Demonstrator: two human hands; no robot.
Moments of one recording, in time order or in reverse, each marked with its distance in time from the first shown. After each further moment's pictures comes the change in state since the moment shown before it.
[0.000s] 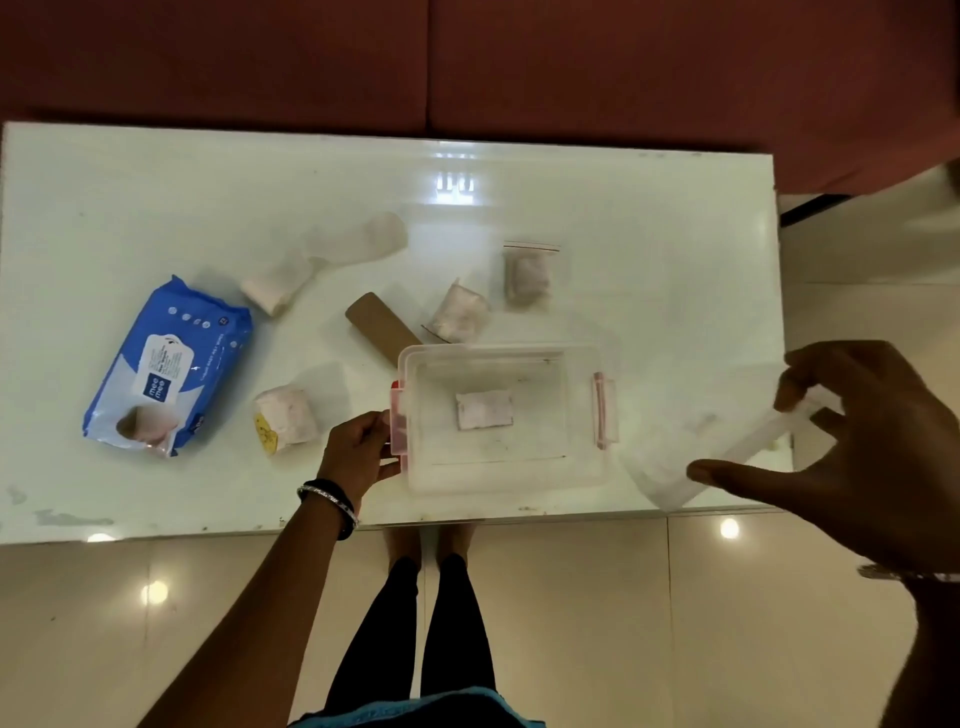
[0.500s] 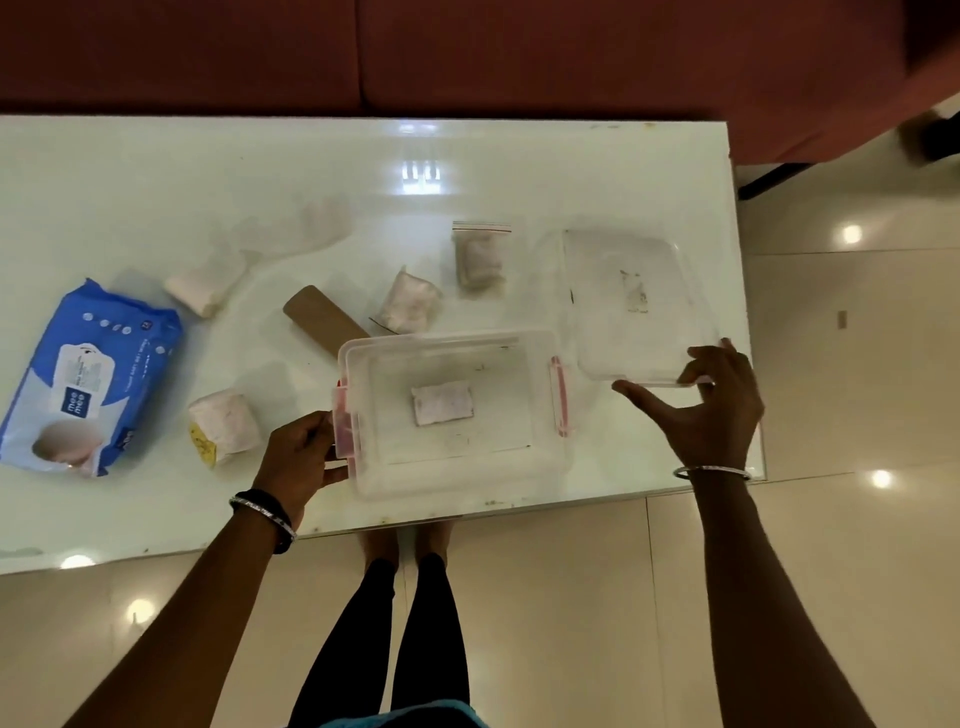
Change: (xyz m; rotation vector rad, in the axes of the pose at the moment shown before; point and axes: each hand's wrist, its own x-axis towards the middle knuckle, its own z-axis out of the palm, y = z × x) left_hand 0.006 -0.004 -0.003 0.090 -0.015 0.058; right_hand 0.019 0.110 0.157 0.208 0.434 0.258
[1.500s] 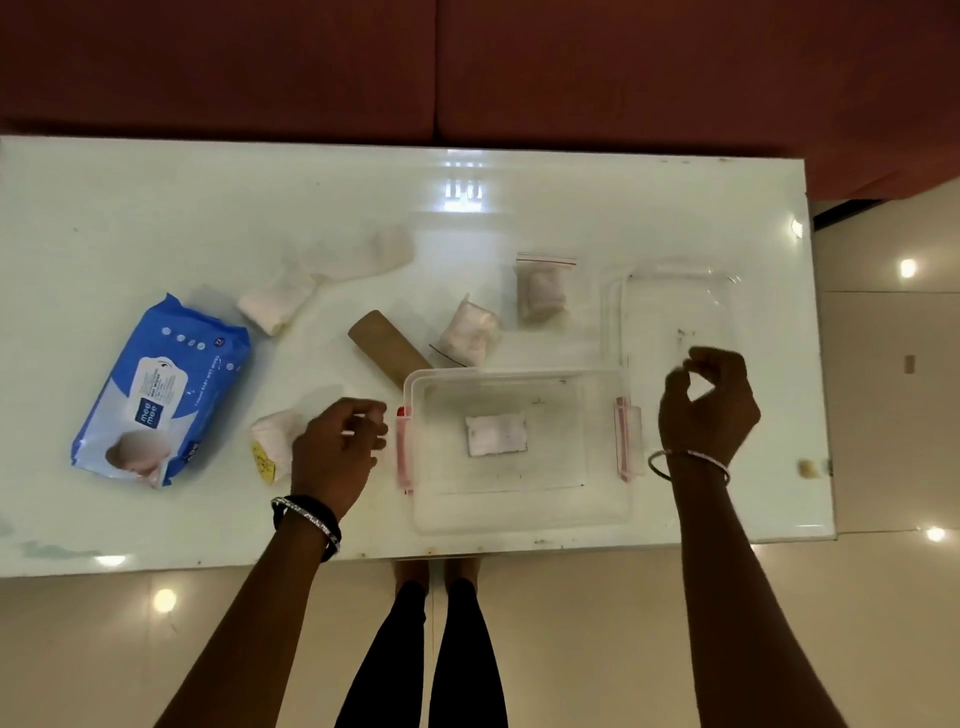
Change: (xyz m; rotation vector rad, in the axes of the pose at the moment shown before) left_hand 0.001 0.044 -0.011 0.206 0.207 0.199; right_hand 0.017 -0.081 0.066 0.109 0.127 0.222
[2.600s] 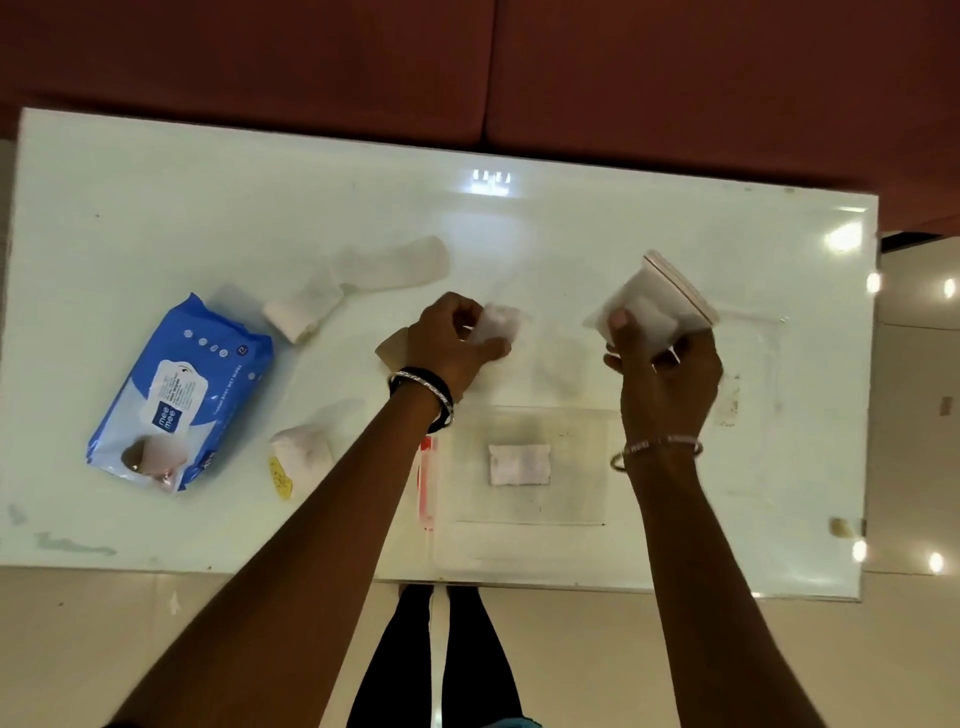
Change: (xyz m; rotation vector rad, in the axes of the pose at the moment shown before) left_hand 0.100 0.087 0.064 0.066 -0.063 0.094; right_hand 0.003 -0.108 0.056 0.461 -0.239 0.264
